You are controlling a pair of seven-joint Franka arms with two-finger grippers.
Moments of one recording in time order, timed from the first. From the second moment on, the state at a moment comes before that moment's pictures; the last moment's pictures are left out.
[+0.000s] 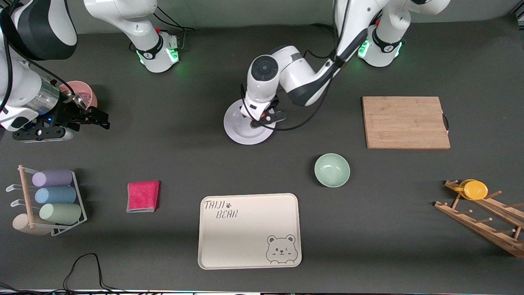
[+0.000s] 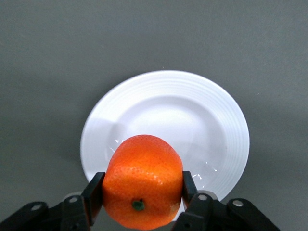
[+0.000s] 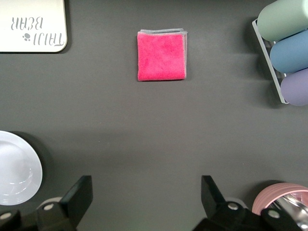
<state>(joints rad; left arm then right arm) -0.53 0.58 -0.48 -1.73 0.11 2.27 -1.37 0.06 -0.10 -0.03 -1.93 0.01 1.79 0.01</state>
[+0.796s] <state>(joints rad) -0.58 0.69 -0.47 -1.69 0.19 2.33 -1.44 0.07 -0.14 -0.03 -2.00 0.01 1.79 0.01</state>
